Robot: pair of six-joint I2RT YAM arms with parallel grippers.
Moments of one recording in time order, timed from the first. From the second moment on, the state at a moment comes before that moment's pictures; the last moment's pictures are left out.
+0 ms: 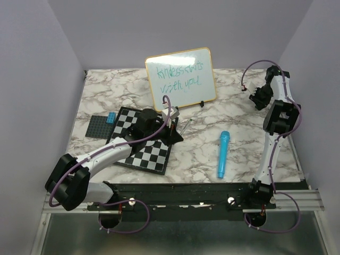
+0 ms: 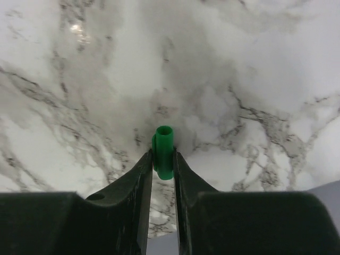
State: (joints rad) left arm -0.67 1.31 0.75 0.13 0.53 -0.24; right arm -0.26 2.54 2.35 -1.24 -0.18 -1.36
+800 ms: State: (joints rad) left arm -0.67 1.29 0.57 0.46 0.55 -0.53; right arm -0.10 2.07 1.54 -1.01 -0.21 -1.06
